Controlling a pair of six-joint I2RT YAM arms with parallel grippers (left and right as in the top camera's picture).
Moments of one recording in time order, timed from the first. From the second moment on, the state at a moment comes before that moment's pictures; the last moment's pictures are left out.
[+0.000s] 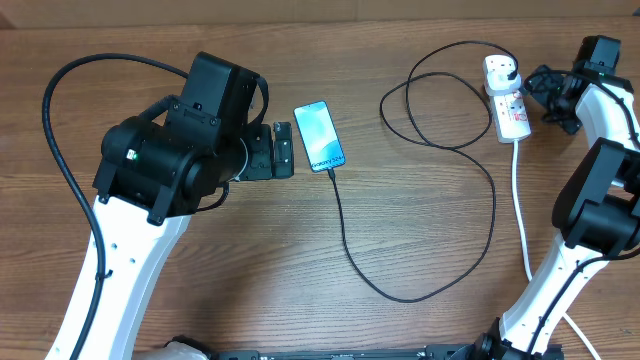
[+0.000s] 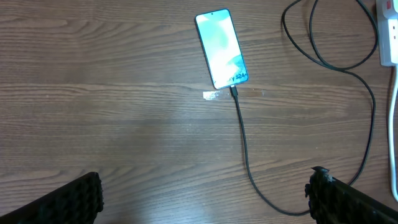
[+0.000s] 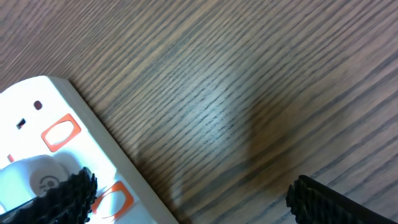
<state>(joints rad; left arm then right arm) -0.43 1.46 1.85 -1.45 -0.07 -0.46 -0.37 2.30 1.82 -0.59 -0.04 0.38</state>
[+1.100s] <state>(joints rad) -0.43 1.46 1.85 -1.45 -0.07 -0.46 -0.37 2.30 1.80 -0.59 -0.07 0.38</state>
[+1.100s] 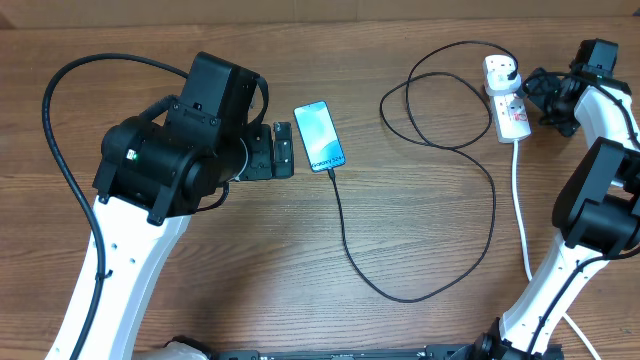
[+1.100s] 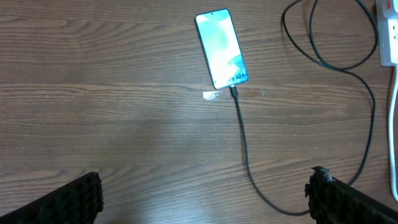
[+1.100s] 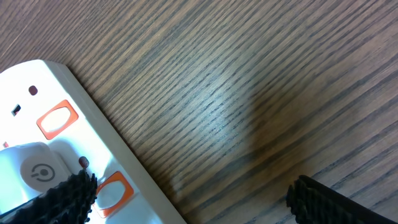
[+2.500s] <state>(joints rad) -0.43 1.46 1.85 -1.45 -0.07 -0.46 -0.37 2.32 1.80 -0.58 -0.08 0.39</state>
